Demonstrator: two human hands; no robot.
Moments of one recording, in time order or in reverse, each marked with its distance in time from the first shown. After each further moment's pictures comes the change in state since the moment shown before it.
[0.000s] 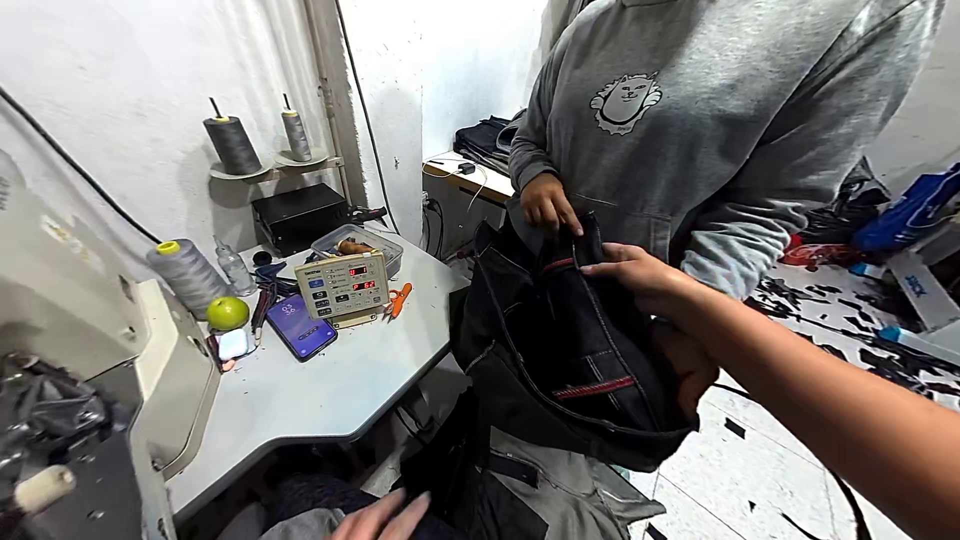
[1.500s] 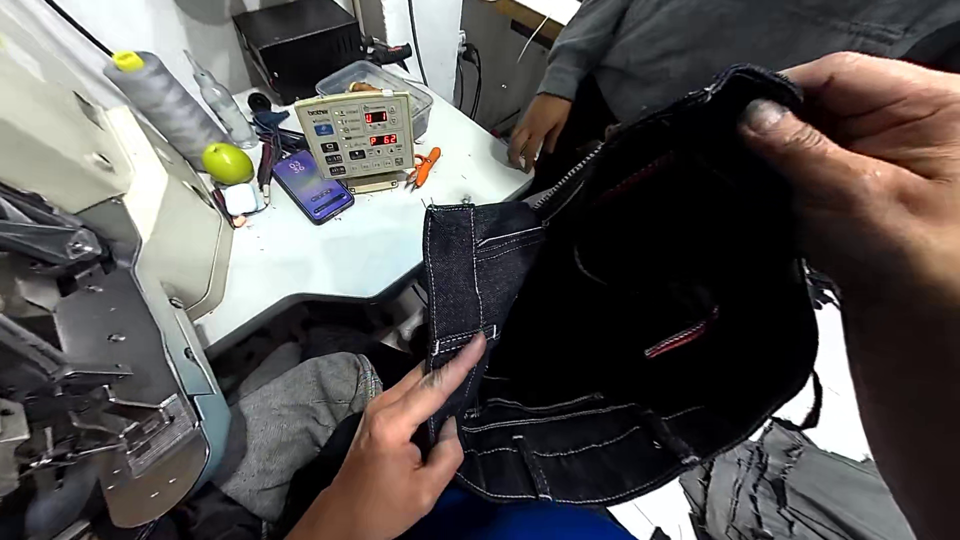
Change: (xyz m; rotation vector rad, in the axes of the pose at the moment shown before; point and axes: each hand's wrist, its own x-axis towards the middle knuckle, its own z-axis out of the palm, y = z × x) left_hand 0.028 -0.011 0.064 -0.392 0.633 0.279; right_hand -0.076 -0.003 0.044 -0.238 -0.062 -0.962
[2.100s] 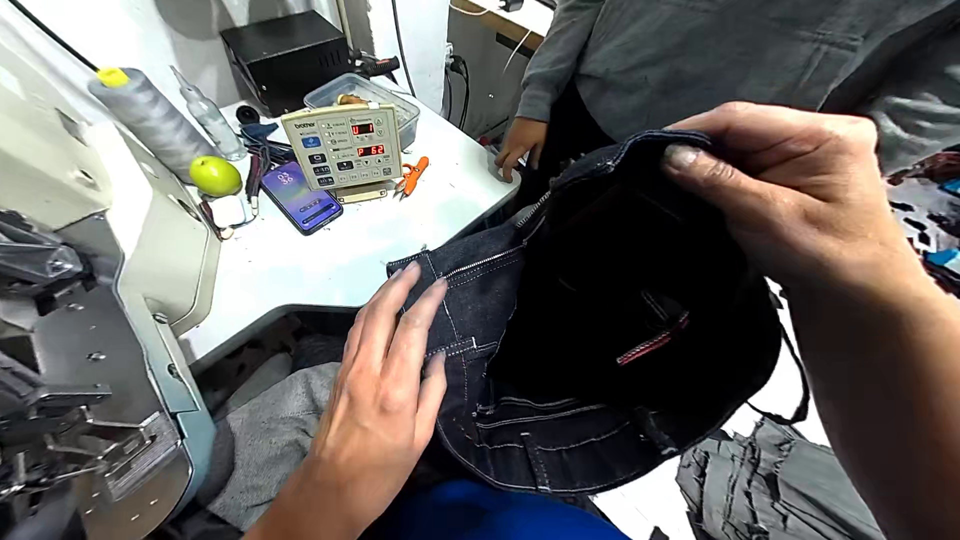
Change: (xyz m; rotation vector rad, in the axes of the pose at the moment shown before) left_hand 0.049 0.019 -0.012 0.719 0.059 0.063; right_hand 0.000 -0.001 0.006 0.010 -0.093 -0.011
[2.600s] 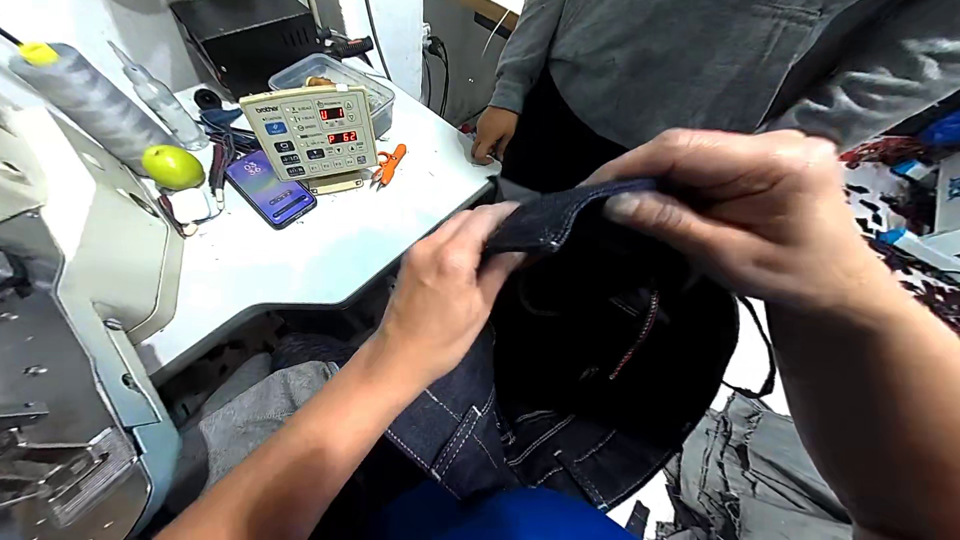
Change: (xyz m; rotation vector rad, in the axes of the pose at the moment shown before) left_hand 0.085 0.023 0.042 -0.429 0.031 0.064; right_hand -0.005 -0.016 0.006 -0.006 -0.190 -0.202
